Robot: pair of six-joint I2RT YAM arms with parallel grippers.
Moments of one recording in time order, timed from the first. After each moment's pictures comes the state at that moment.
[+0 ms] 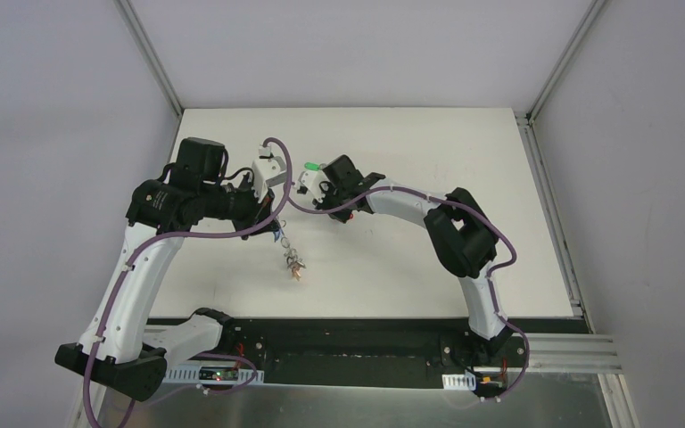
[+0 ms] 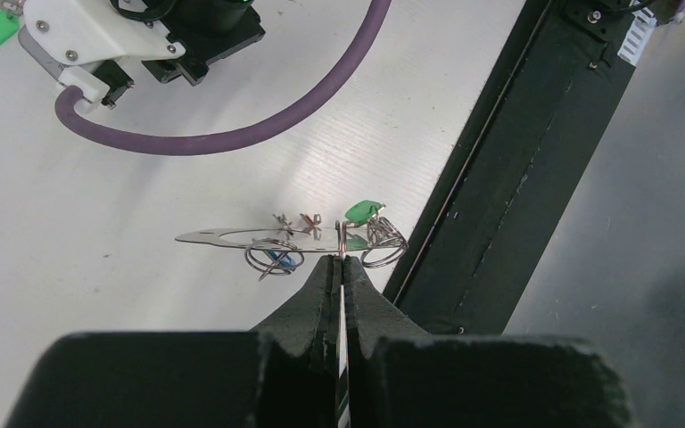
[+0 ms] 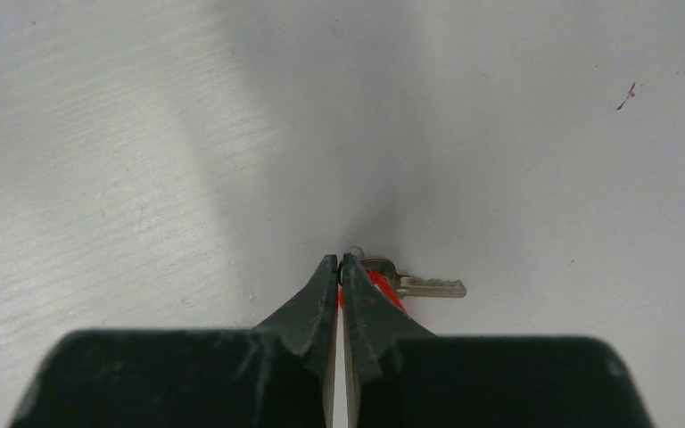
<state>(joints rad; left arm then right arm) -0.32 1.07 1.41 -1.21 0.63 0.44 0.80 2.11 1.54 -0.39 -0.17 -0.44</state>
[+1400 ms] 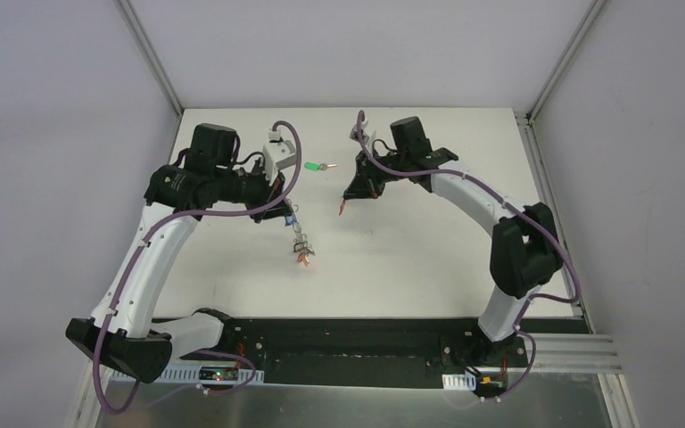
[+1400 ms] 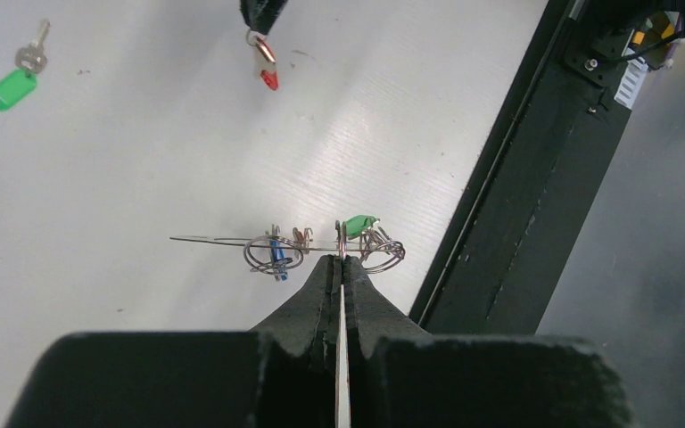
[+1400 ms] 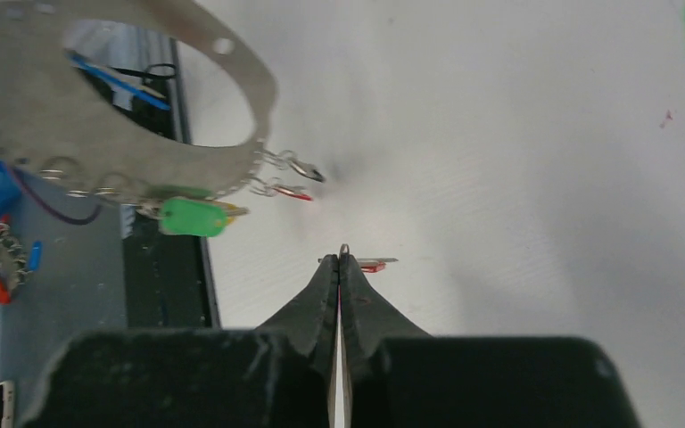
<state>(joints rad) -0.32 1.16 1.41 -1.08 0.68 0.40 0.53 1.80 1.42 -0.38 -0.86 -0.10</state>
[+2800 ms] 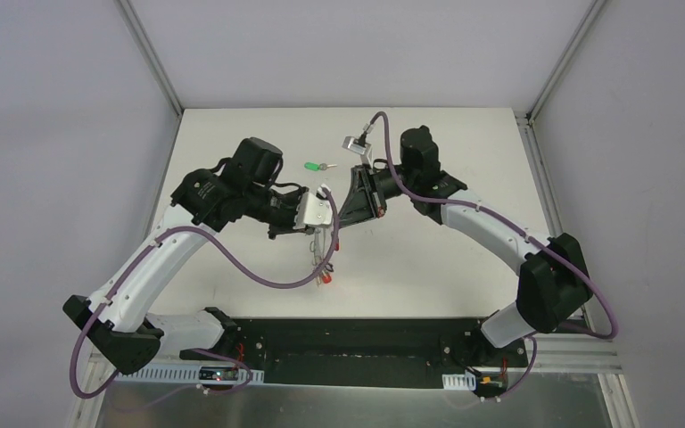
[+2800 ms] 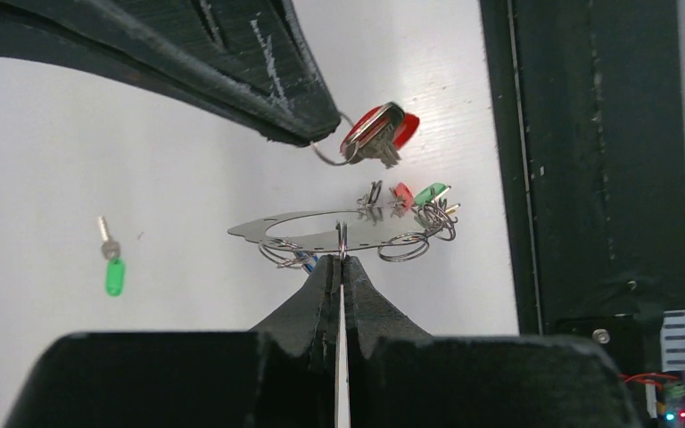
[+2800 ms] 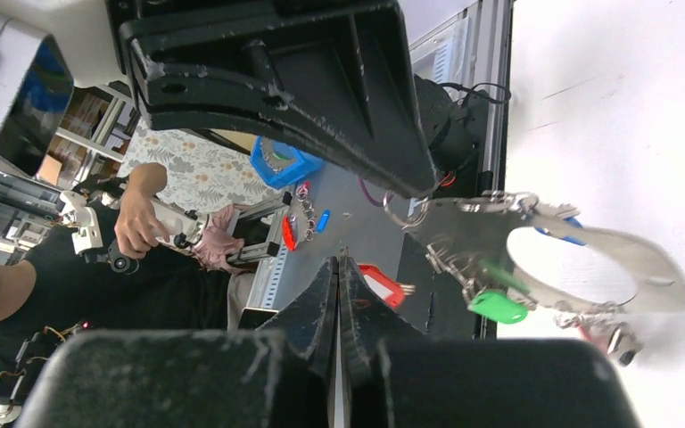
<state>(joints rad) -0.64 1.20 1.43 -1.13 0.61 0.89 0.64 1.53 1.17 0.18 -1.33 0.66</state>
